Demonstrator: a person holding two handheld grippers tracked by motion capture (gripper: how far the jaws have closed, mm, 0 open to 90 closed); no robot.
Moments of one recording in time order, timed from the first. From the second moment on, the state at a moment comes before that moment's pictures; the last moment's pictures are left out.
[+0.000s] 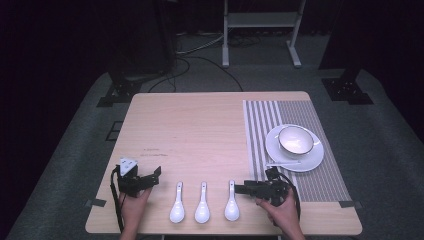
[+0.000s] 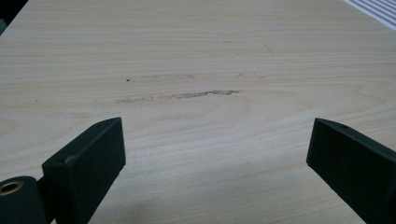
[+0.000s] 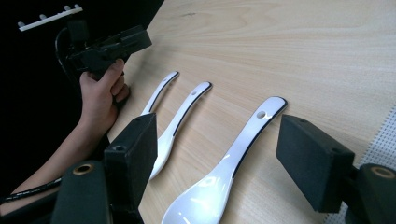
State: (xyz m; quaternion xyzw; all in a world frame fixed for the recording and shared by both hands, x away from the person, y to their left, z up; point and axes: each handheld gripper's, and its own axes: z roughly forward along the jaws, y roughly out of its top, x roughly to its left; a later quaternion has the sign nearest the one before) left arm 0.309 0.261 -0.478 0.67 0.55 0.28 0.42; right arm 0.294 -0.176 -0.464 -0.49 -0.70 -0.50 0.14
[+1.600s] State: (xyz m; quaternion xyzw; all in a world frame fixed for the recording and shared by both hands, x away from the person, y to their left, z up) left arm 0.309 0.261 -0.478 0.67 0.54 0.28 0.42; right arm 0.306 -0.121 -0.471 -0.50 -0.77 -0.38 0.00
